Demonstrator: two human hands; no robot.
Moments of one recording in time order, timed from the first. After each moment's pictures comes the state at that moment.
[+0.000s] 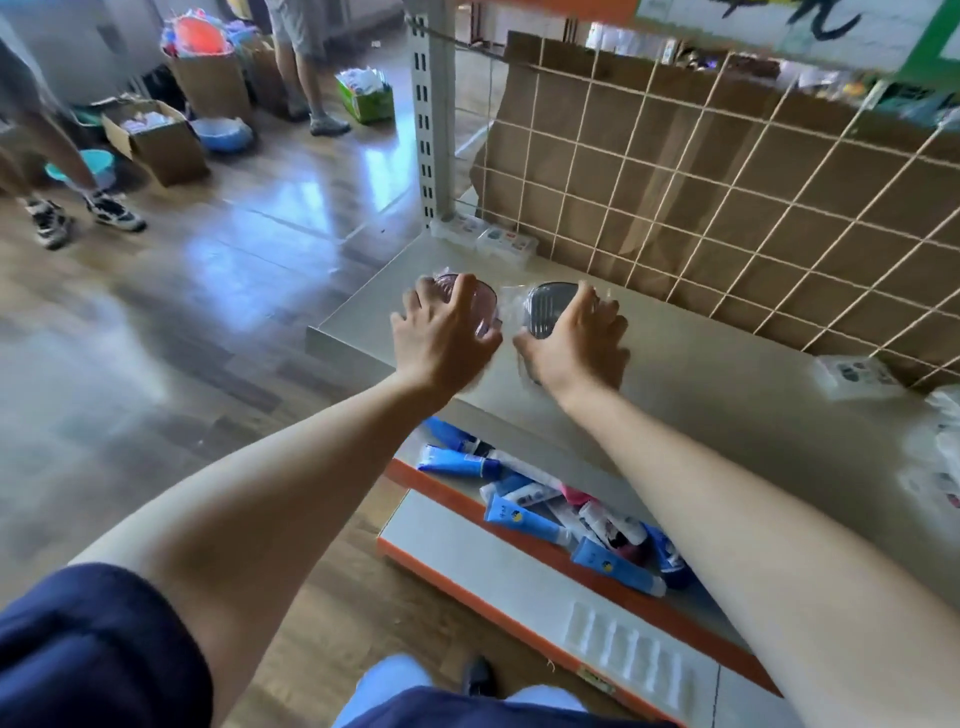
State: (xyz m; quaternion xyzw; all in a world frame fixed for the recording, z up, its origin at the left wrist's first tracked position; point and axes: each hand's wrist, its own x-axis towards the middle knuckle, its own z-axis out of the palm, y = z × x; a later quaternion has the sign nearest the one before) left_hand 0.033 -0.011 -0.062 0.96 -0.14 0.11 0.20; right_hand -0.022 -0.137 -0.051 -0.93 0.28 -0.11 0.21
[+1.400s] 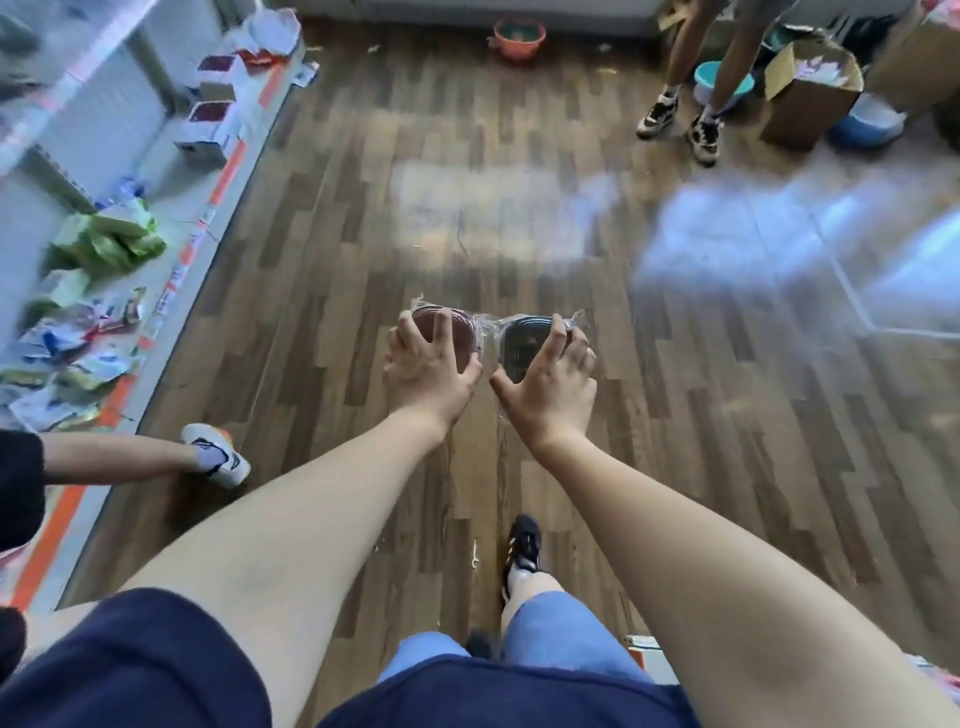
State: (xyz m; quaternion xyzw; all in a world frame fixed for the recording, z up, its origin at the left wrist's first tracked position) left_hand 0.004 0.681 -0.164 0.87 0.47 0.09 0.12; right_hand 0.089 0.582 -0.164 -0.93 -0.27 0.04 0.23
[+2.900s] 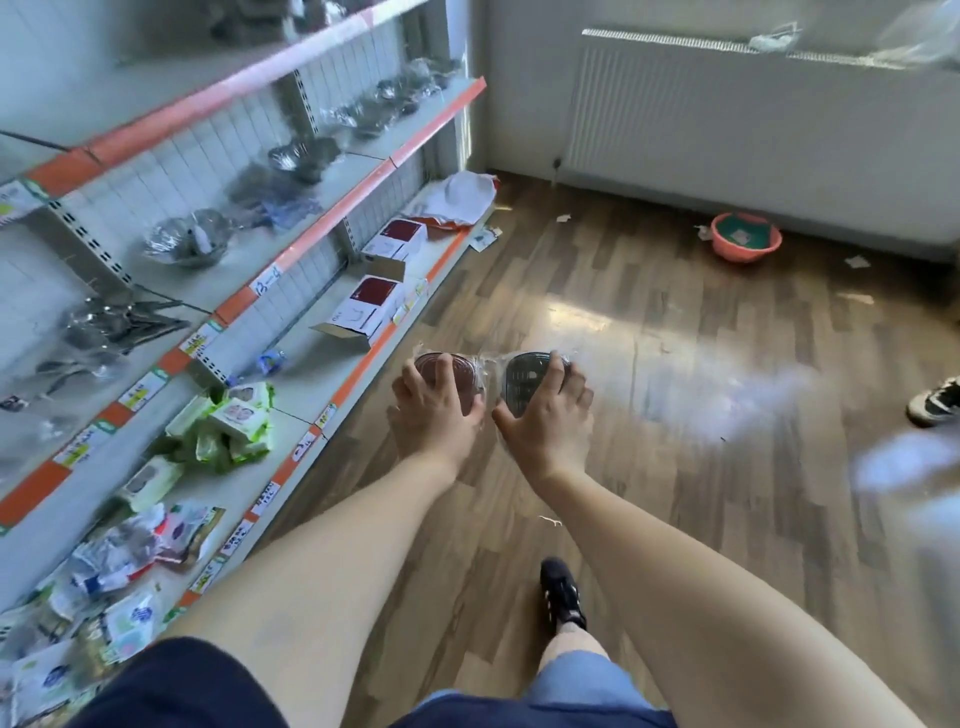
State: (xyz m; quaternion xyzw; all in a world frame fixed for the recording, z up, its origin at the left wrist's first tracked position) left_hand 0.292 1.517 -0.137 0.74 0.65 0.15 0.09; right_hand 0.402 1.468 -0.136 -0.86 -0.44 0.10 0.25
